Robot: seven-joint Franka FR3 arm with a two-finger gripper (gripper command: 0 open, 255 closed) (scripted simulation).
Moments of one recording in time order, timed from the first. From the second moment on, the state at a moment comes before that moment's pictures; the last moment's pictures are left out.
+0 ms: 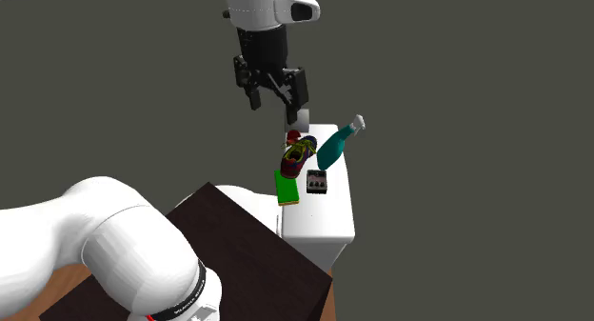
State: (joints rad) arm 0.02 -0.76 -0.01 -2.44 -0.12 1.63 0.01
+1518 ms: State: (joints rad) arm 0.13 -0.19 0.00 -2.60 -0.23 2.59 -0.14
